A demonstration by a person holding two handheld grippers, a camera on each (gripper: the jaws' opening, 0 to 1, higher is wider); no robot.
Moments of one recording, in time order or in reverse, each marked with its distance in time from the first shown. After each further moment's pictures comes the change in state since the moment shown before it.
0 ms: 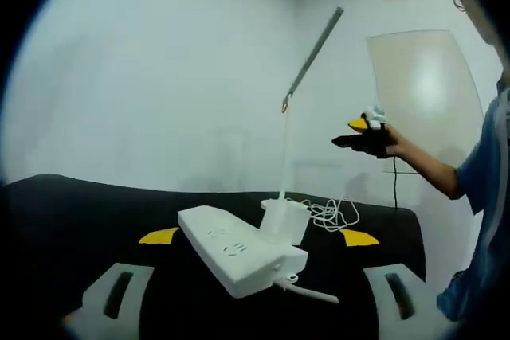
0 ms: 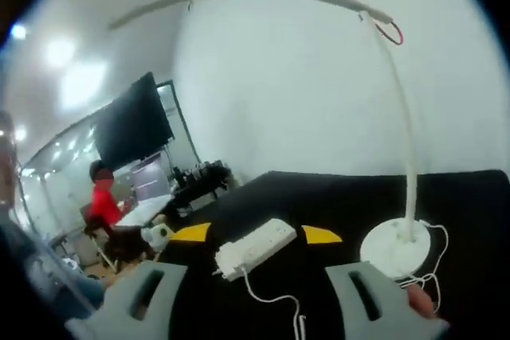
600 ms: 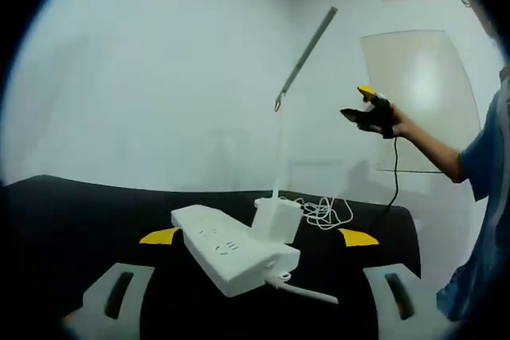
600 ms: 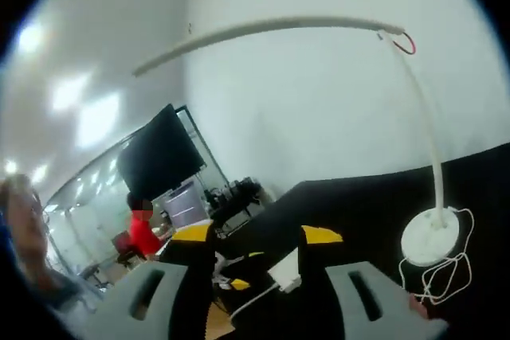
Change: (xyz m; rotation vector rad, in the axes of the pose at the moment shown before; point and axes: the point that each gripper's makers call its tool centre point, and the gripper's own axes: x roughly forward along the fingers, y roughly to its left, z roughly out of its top) left arm 0.003 0.003 0.000 0.007 0.010 -0.037; right arm -0.020 0.070 0.039 0.150 -0.045 0.132
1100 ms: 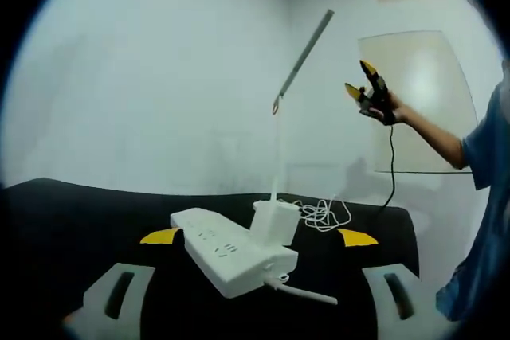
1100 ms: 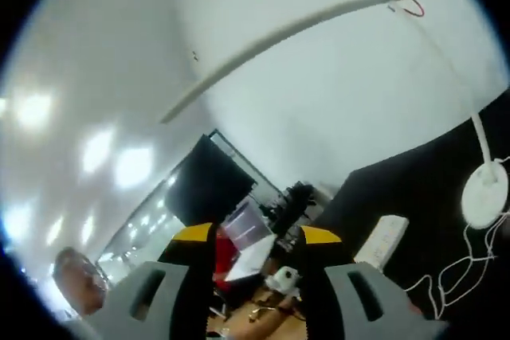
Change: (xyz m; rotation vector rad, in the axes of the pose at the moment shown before) left arm -0.001 -0.010 0.003 0.008 -0.016 -0.010; right arm 0.000 0.045 0.060 0.289 -0.092 0.237
